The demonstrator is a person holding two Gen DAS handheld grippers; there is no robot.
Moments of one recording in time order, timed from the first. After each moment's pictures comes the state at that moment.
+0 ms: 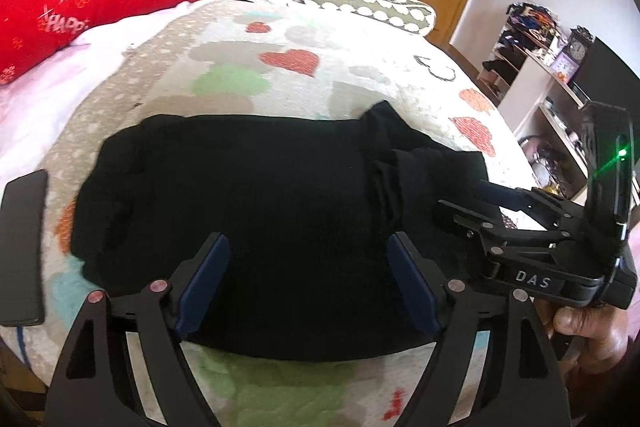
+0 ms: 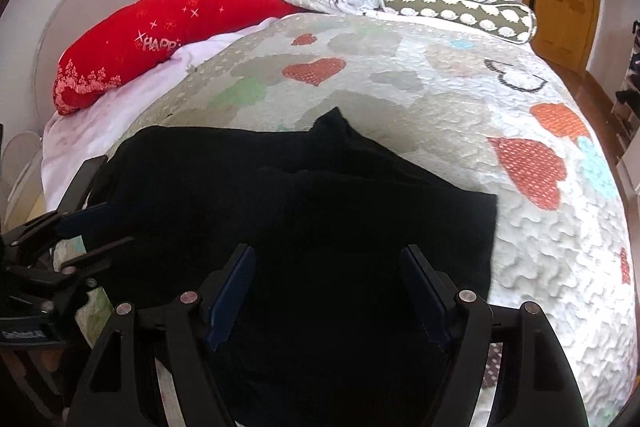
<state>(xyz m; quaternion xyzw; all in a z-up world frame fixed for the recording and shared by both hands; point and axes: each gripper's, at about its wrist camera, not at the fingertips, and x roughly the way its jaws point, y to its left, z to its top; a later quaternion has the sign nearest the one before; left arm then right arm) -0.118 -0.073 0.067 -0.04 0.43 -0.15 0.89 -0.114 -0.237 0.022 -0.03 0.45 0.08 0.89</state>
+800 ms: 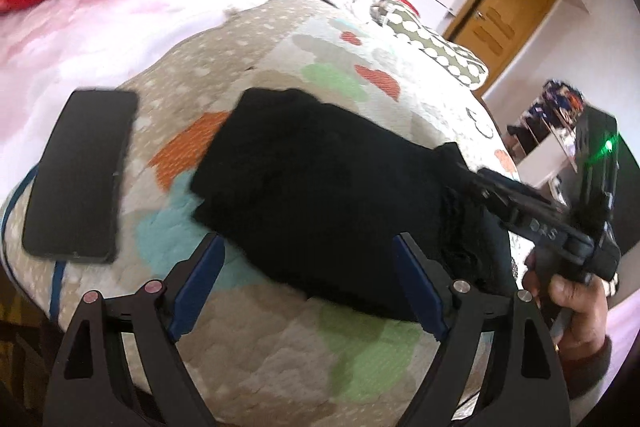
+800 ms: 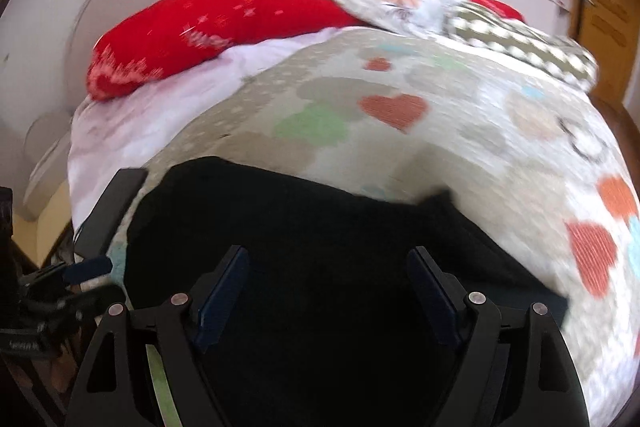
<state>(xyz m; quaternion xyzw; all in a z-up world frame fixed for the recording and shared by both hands) -0.139 0.036 0.057 -0.18 0.44 -0.09 0.88 -0.066 -0.146 0.038 -0.07 0.44 0.17 0.88</state>
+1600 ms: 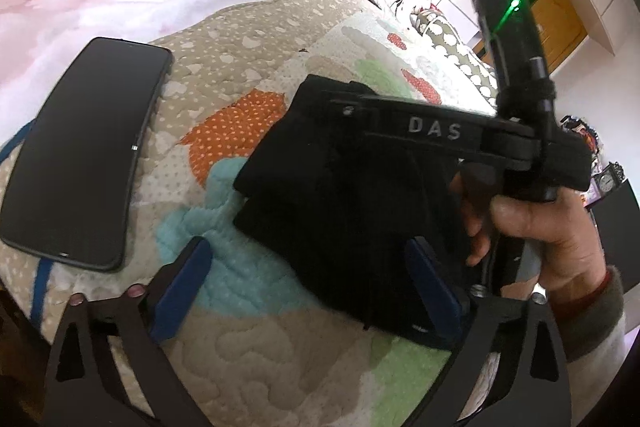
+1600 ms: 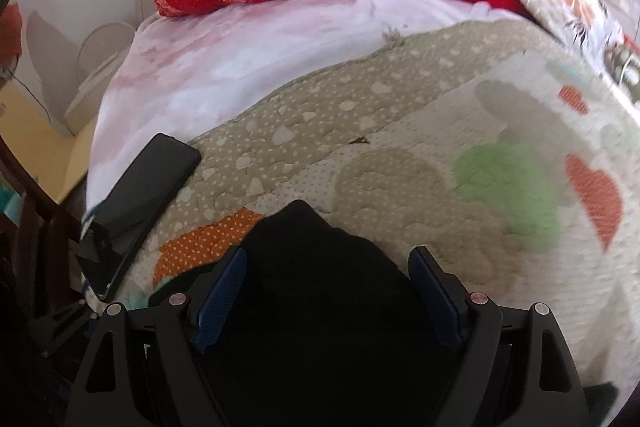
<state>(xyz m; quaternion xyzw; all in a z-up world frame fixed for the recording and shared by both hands) -0.121 0.056 0.023 -0.23 0.45 -0.06 0.86 0.020 -0.018 -0.026 -0.14 0.51 0.31 0.79</state>
